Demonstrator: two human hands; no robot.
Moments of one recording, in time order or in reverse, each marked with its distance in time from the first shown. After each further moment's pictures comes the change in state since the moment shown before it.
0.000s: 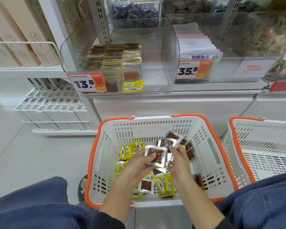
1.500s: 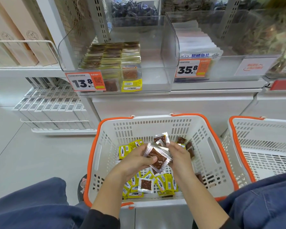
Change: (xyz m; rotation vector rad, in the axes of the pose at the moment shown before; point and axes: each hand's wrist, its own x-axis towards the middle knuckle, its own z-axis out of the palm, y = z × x) left_hand -0.007 0.019 -0.012 0.412 -0.217 0.117; right_hand -0.004 -0.019 0.008 -0.145 0.011 0.006
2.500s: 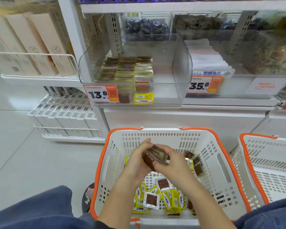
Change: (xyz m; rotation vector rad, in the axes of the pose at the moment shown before) left_hand -0.009 0.044 0.007 -0.559 0.240 0.107; right_hand -0.023 -0.035 0.031 -0.839 -0.379 -0.444
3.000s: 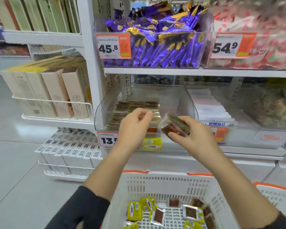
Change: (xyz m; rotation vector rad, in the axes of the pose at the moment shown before) left_hand 0.006 0.197 0.073 0.975 0.273 0.809; right_hand 0.091 -0.144 -0.103 -0.436 0.353 -0.353
